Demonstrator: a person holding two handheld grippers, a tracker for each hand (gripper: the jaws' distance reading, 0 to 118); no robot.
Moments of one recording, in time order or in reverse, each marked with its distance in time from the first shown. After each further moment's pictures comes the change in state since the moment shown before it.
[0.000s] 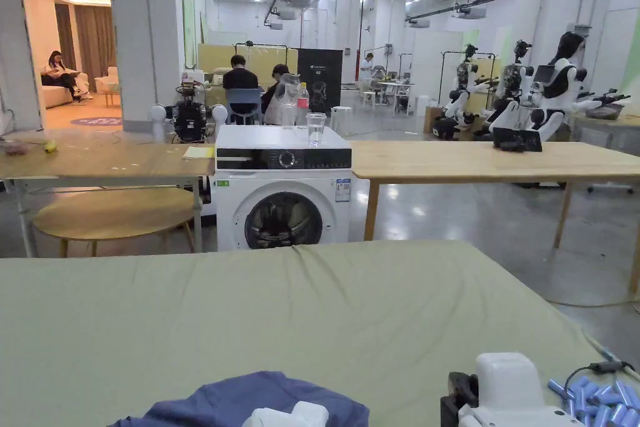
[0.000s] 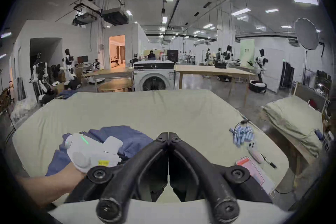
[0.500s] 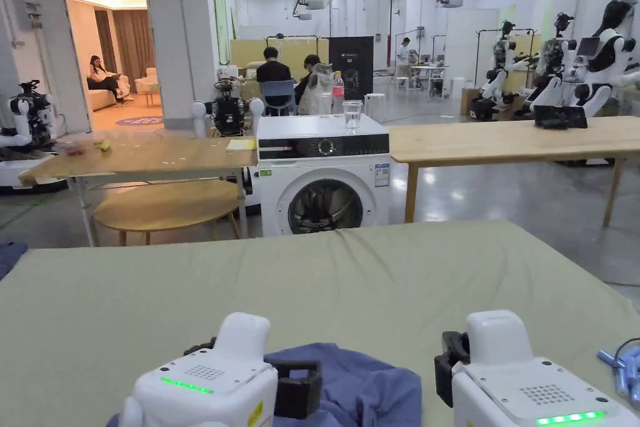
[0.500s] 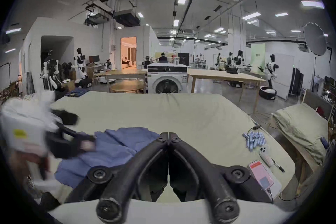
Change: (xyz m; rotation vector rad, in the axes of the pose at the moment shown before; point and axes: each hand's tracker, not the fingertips) left arm -0.077 -0.091 0.276 0.606 0.139 0.006; right arm -0.063 0.001 0.028 0.055 0.113 0.037
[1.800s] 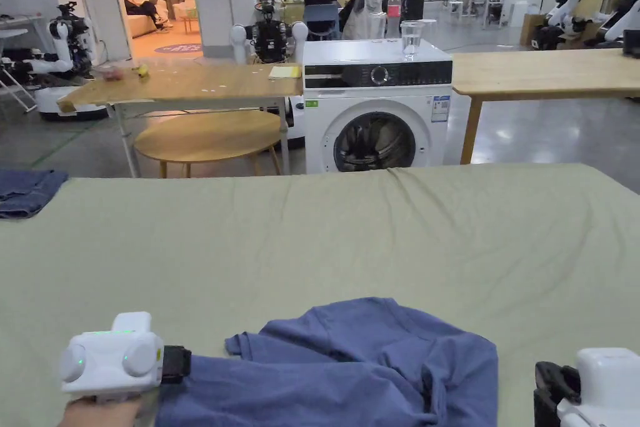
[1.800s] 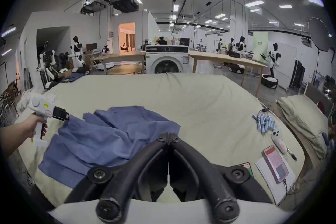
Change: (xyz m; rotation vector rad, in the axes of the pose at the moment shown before) left arm -0.261 -0.127 -0.213 -0.566 0.515 0.261; right arm 0.022 -0.064 -0.092 -0.179 -0.042 -0.004
